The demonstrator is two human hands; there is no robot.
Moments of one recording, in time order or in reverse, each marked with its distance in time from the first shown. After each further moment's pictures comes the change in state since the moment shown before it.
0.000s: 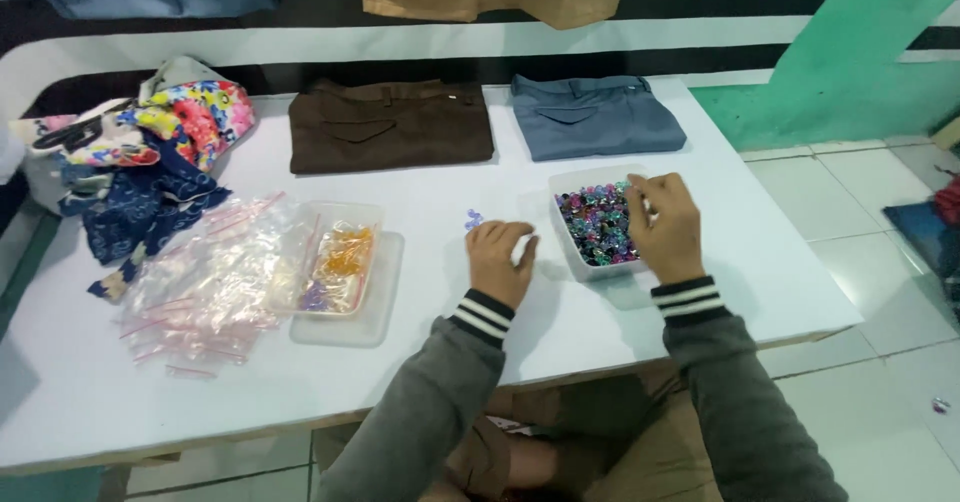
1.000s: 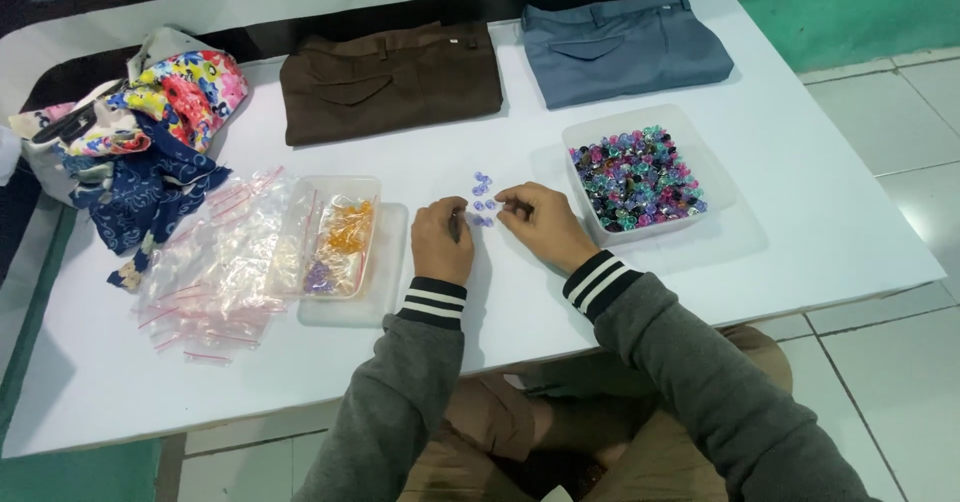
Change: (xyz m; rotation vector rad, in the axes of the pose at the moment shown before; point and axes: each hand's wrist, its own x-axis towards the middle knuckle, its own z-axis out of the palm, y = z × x) left_hand -0.002 -0.037 -0.076 0.174 -0.258 -0.448; right_hand -0.031 -0.081 0.115 0.614 -0.544 0.383
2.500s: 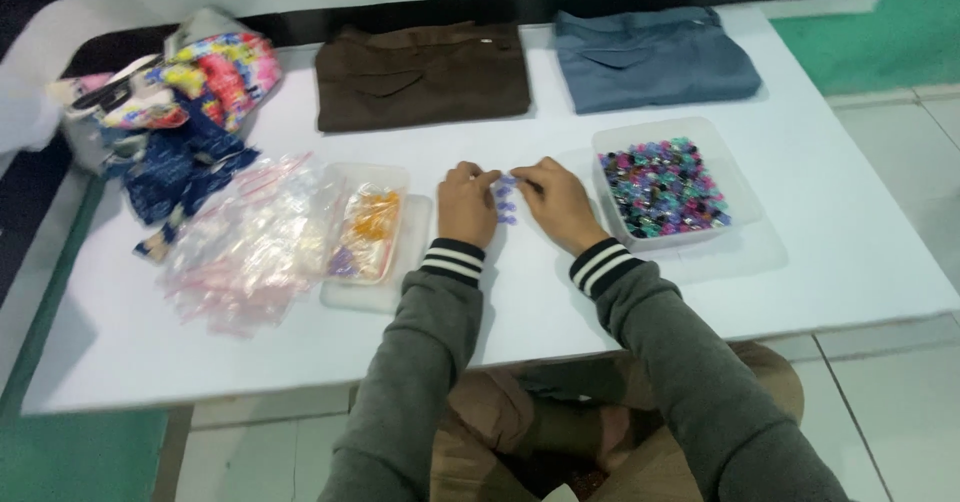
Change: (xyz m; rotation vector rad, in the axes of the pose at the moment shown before) left_hand 0.049 -0.019 0.021 0.277 -0.139 0.130; right_hand 0.034 -0.002 0.006 -0.298 0.000 -0.104
